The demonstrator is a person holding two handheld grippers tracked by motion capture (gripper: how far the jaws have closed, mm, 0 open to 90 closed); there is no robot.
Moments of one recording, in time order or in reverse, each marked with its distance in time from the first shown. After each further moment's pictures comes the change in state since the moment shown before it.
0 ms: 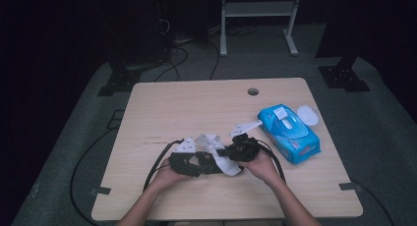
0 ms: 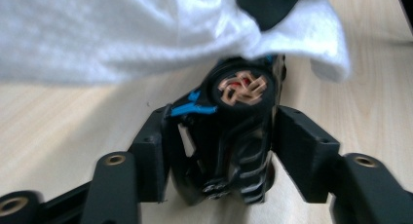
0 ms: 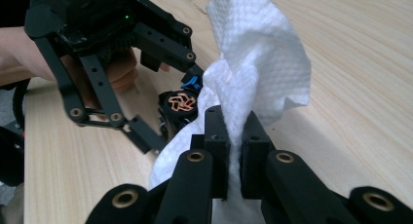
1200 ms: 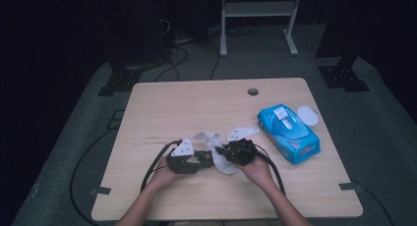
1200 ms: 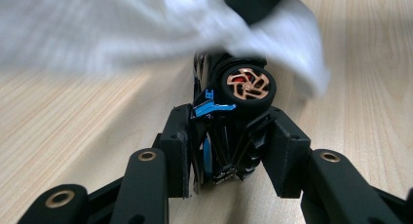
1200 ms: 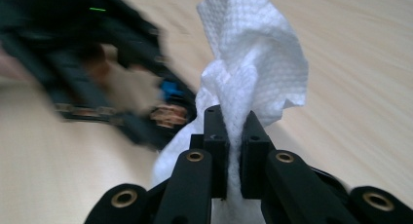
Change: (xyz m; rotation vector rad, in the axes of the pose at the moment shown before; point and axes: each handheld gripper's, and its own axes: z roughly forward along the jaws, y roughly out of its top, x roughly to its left) left arm 0.003 -0.004 -0.006 -0.011 0.056 0.096; right arm 0.014 -0.004 0.006 -0.062 -0.170 -0.071
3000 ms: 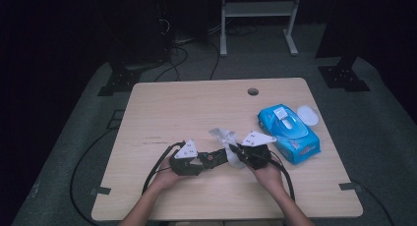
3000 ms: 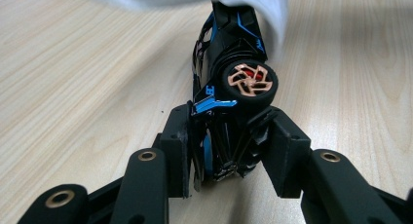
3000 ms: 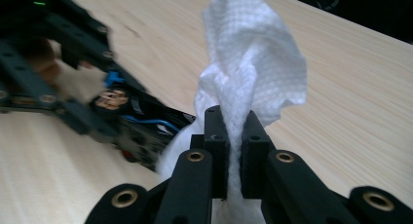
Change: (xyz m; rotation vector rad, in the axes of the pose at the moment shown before) left arm -0.007 0.002 0.006 0.017 -0.002 0.022; right arm -0.008 -0.028 -0.023 -0.101 -0.154 -0.008
